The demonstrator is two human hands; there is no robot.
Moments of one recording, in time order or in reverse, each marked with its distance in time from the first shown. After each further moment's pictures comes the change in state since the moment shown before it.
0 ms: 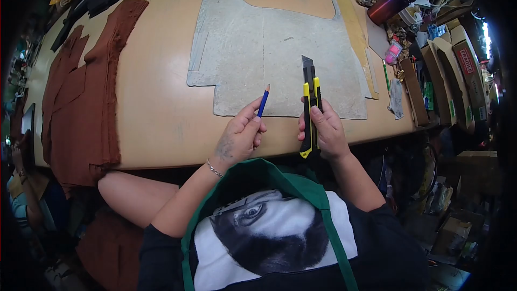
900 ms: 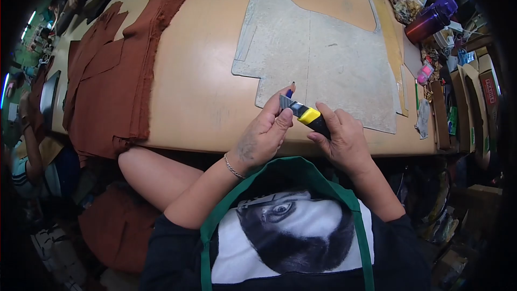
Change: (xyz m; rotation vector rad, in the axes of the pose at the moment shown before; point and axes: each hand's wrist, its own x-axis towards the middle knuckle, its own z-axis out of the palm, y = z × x) left_hand -0.029 0.029 -0.009 0.094 -0.015 0.164; right_hand 0.001 -0.013 0.030 -1.420 -0.085 -0.597
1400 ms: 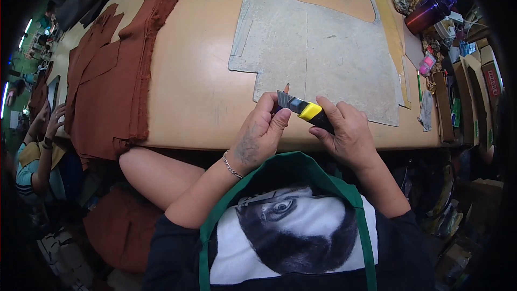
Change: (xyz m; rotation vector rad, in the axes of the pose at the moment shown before) left_hand 0.000 -0.013 -0.002 0.142 0.069 0.107; right_hand 0.000 -0.001 -0.007 -0.024 0.026 -0.011
